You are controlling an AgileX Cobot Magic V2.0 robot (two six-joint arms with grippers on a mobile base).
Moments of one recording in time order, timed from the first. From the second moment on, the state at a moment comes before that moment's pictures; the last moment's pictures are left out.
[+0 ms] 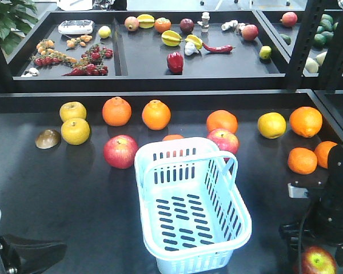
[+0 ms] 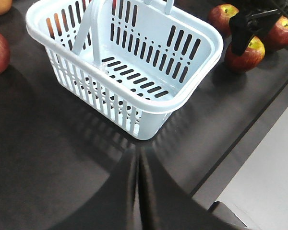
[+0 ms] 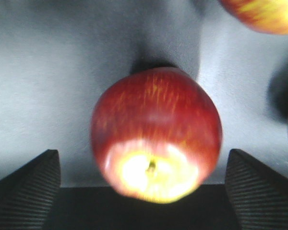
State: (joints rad) left arm -0.45 0.72 -0.46 -0.61 0.56 0.57; right arm -0.02 1.86 -0.91 0.00 0.94 -0.02
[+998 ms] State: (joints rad) left arm -0.45 0.72 -0.46 -0.61 0.56 0.57; right arm -0.02 1.59 -0.92 0.04 1.05 -0.10
